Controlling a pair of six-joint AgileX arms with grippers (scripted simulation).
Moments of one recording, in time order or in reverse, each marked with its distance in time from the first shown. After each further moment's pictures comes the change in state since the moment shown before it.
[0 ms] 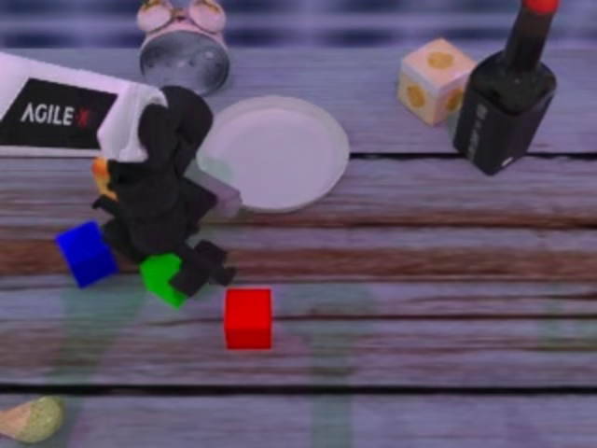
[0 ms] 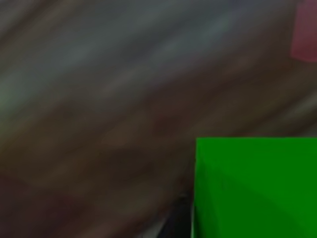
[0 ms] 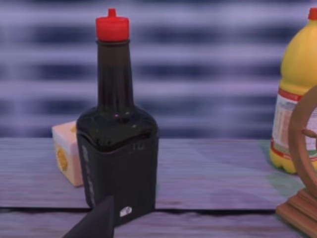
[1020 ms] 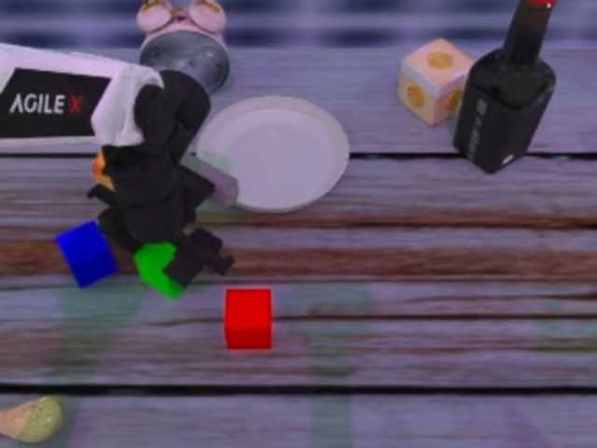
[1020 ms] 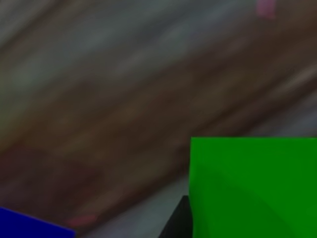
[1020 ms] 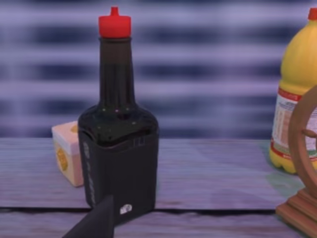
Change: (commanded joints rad) left arm 0.008 -0.036 0.042 -0.076 0.001 -0.003; right arm 0.000 0.000 0.000 0.000 0.000 0.000
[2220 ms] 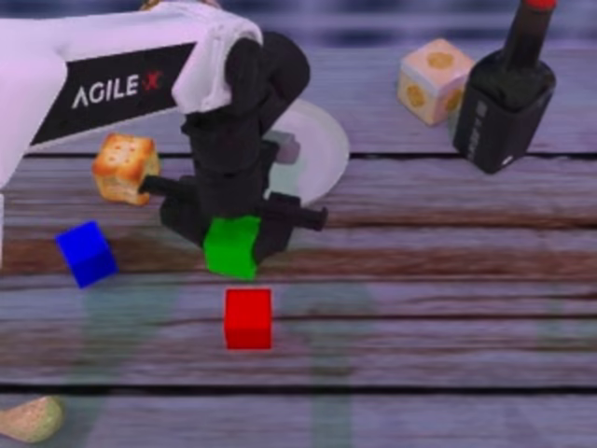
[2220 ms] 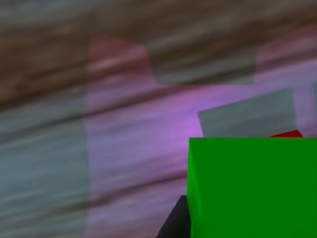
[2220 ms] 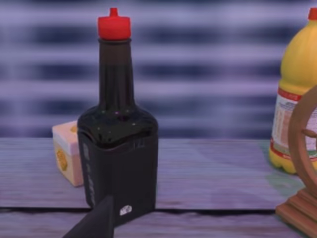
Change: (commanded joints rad) left arm -0.207 0.007 0.240 -0.257 -0.003 -0.539; right arm 0.000 0.000 0.000 0.000 0.000 0.000
